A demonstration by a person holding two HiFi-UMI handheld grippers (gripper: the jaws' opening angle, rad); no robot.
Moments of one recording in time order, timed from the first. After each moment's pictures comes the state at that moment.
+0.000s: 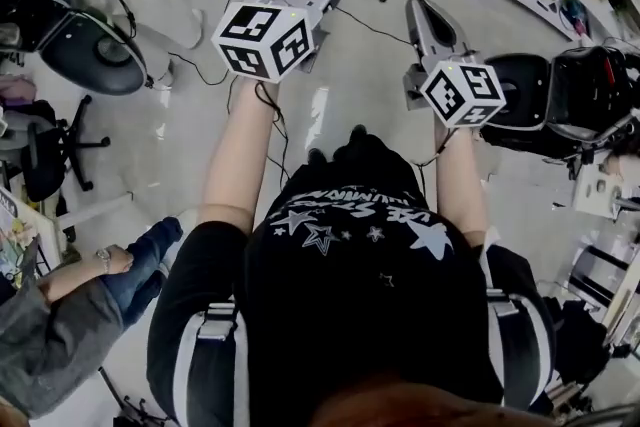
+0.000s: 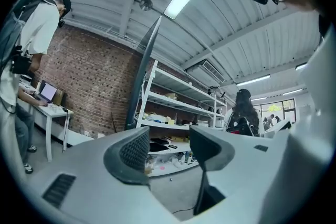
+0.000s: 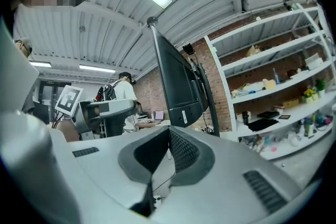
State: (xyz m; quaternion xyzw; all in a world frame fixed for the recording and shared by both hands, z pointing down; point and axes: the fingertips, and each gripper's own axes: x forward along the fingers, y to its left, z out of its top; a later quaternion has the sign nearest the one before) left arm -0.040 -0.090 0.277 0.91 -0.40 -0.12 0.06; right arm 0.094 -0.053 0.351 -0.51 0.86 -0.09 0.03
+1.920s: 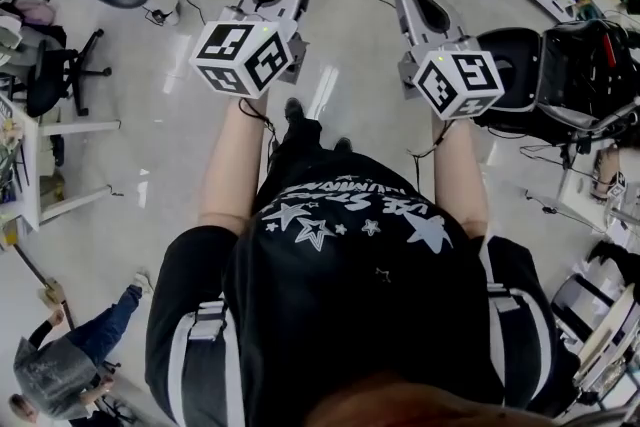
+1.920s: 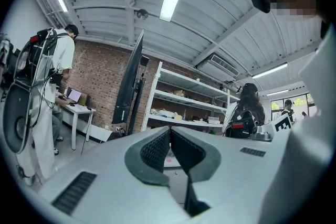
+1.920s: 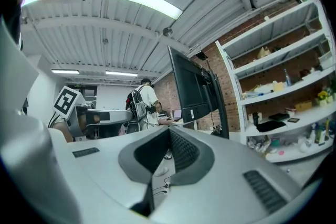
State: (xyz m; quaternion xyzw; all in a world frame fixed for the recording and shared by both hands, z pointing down) left arm 0.077 0.121 0.308 0.85 -0.51 -0.11 0.07; right arm 0.219 0.118 0.357 -0.40 0.91 -0.06 0.02
